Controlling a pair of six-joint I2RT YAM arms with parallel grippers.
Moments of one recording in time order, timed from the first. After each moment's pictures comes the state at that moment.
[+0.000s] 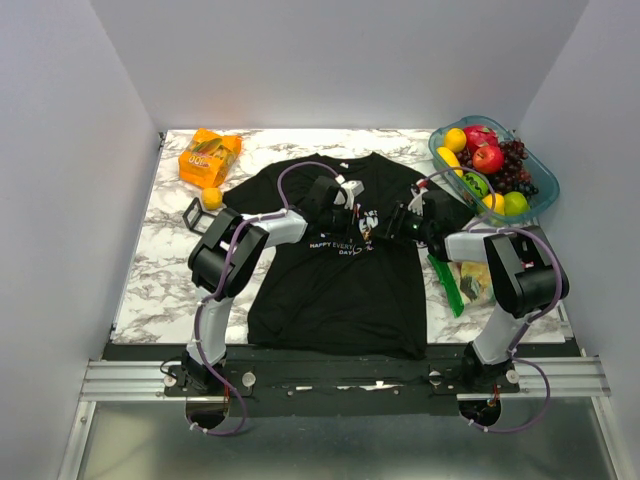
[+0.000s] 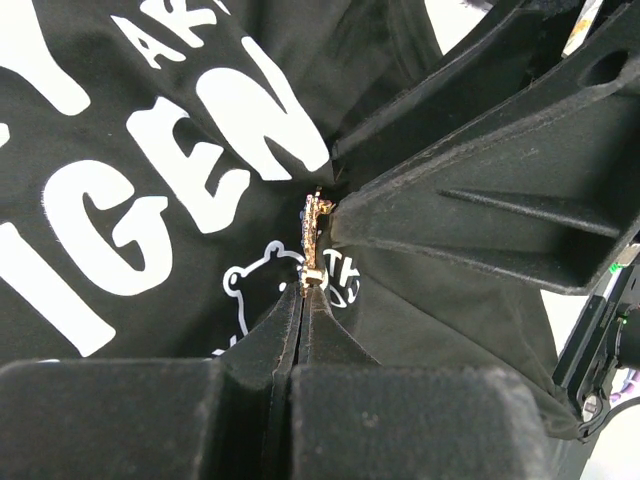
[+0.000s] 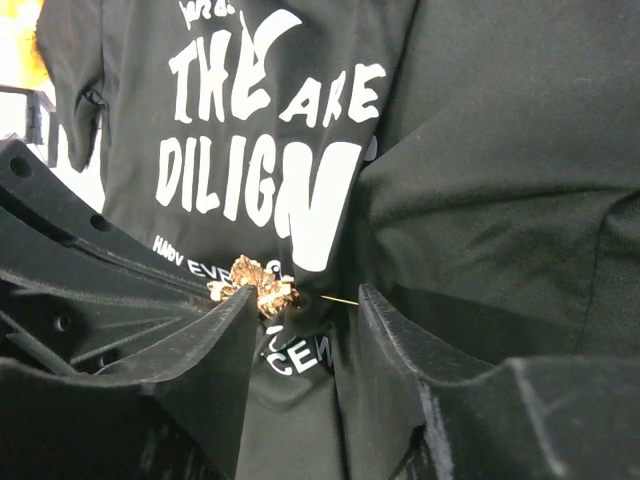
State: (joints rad) left arm -0.62 2.07 1.29 0.07 0.53 -0.41; right arm 0.26 1.76 0.77 0.38 -0.44 0.61
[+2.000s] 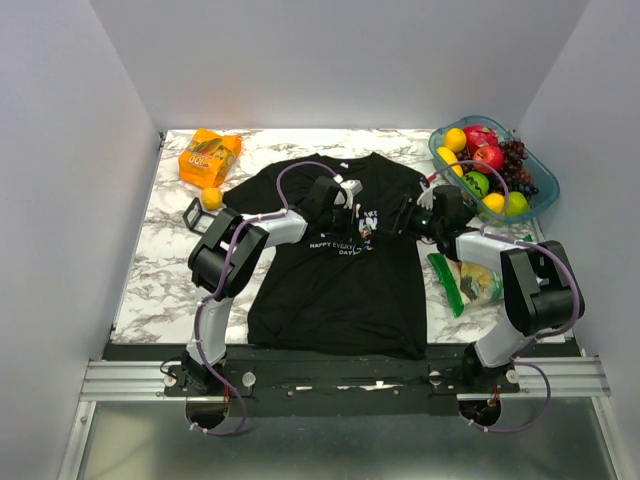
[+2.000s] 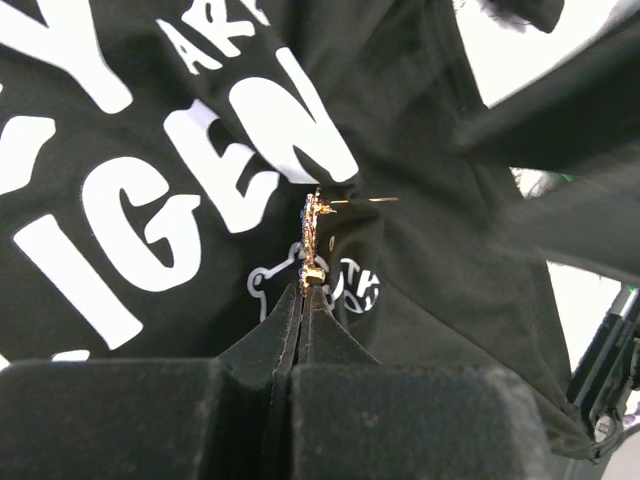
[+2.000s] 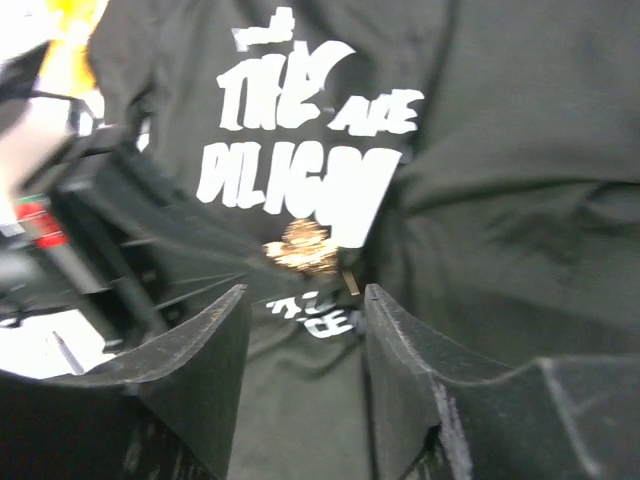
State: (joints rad) left arm -0.62 2.07 1.29 0.06 0.48 -0.42; right arm 0.22 1.62 0.76 0.28 -0.46 0.59
